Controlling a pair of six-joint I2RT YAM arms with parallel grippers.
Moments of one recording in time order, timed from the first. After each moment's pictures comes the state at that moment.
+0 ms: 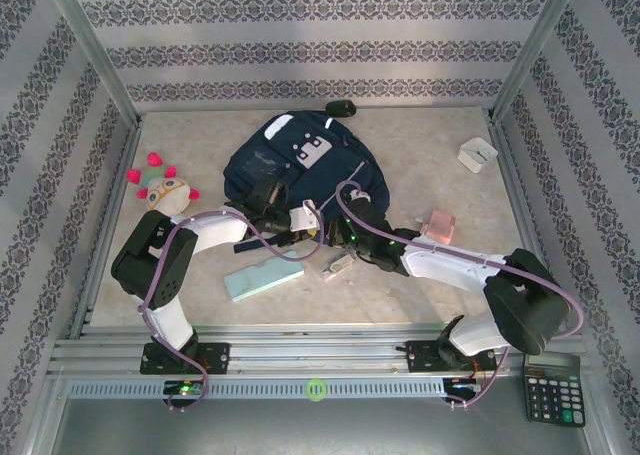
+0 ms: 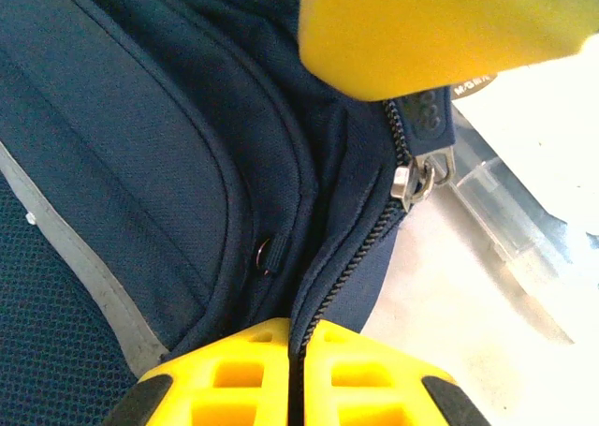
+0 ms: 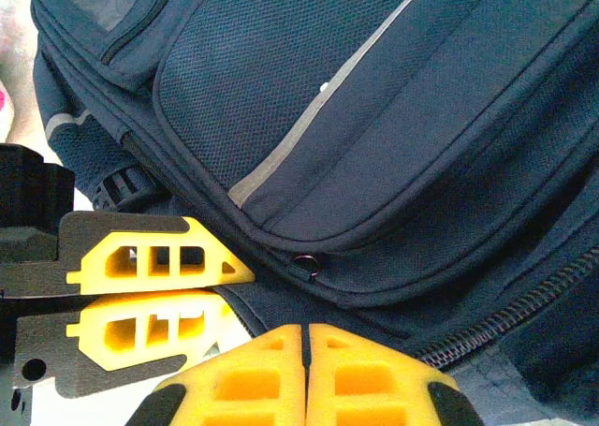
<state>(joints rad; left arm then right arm) -0.48 1.75 0.94 -0.08 0.56 0.82 0.76 1.41 0.73 -0.04 0.08 0.77</state>
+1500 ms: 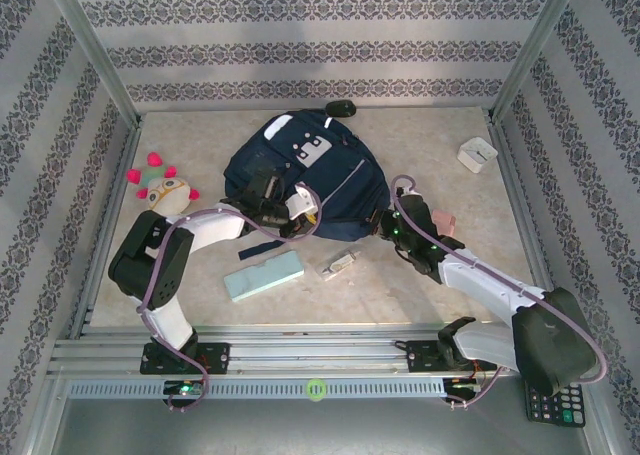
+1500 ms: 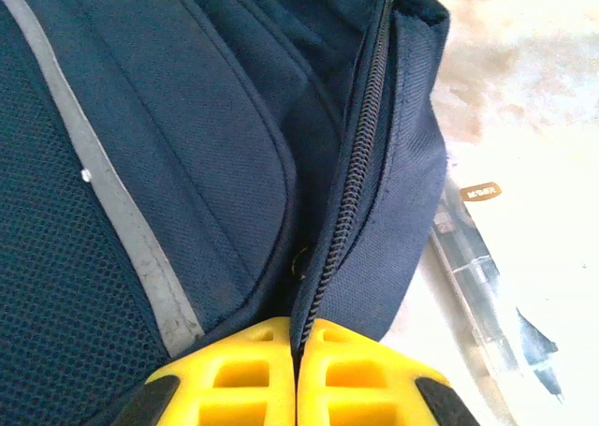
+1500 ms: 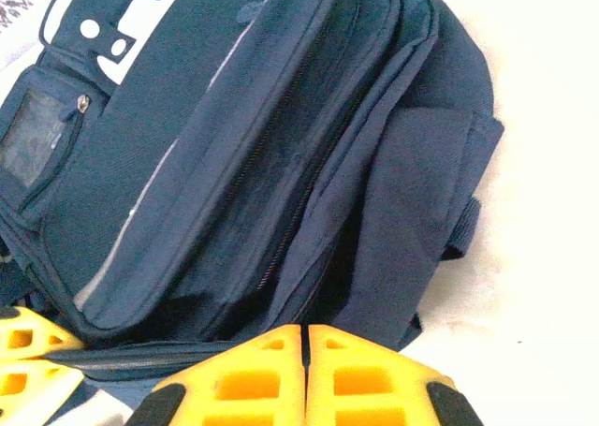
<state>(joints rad) -0.45 1.73 0.96 -0.04 0.62 0.51 0.45 1.18 0.54 0.00 0.01 0.73</state>
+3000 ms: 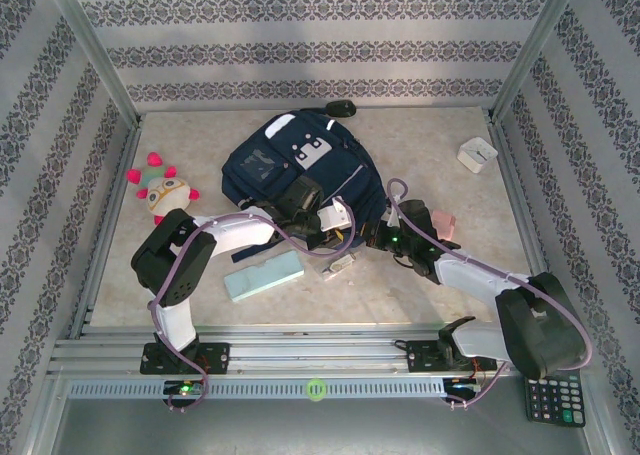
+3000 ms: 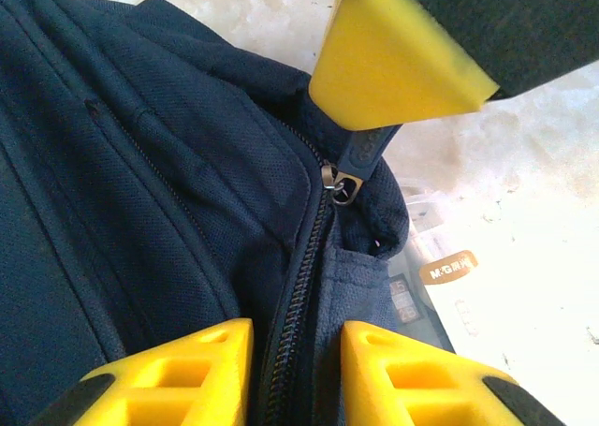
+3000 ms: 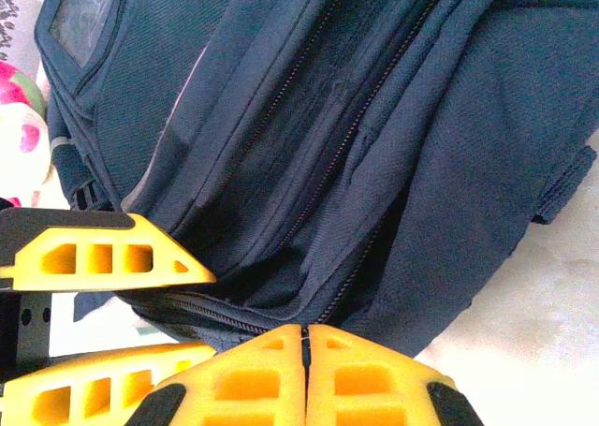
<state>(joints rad) -0.67 1.83 1.09 -0.11 0.40 0.51 0.41 1.27 0.47 0.14 -0.31 0.70</state>
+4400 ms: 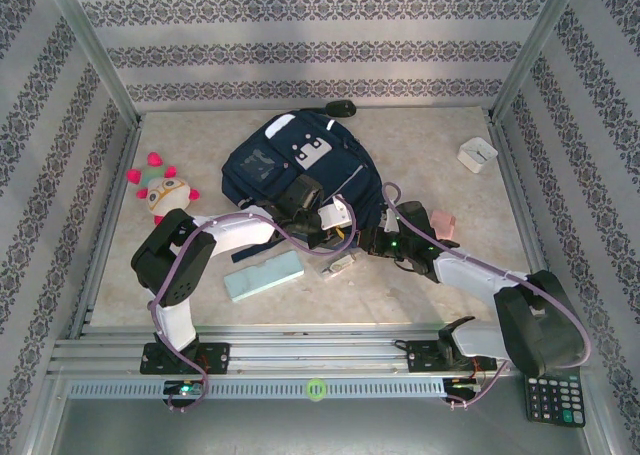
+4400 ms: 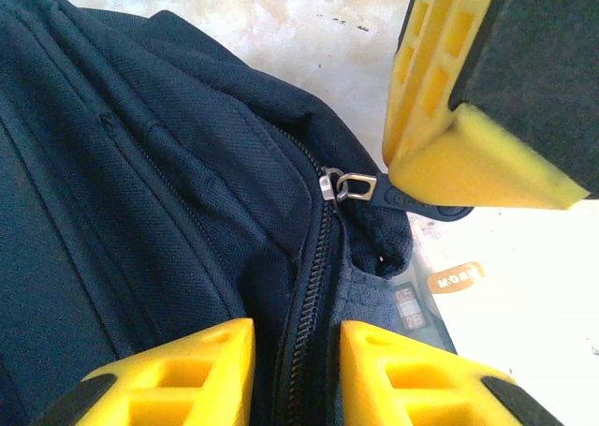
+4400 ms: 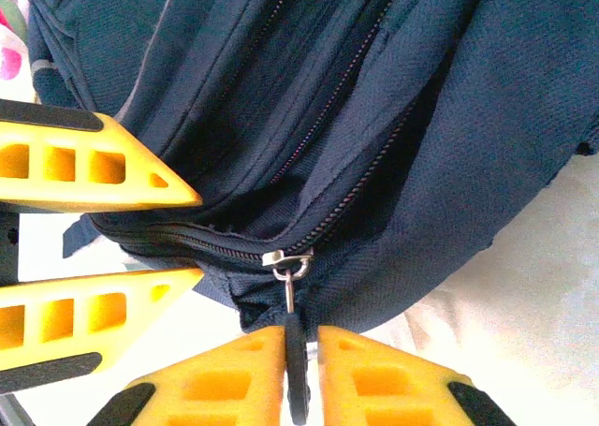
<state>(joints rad) -0.67 1.83 1.10 -0.11 0.40 0.50 0.41 1.29 0.49 0.04 -0.39 0.63</state>
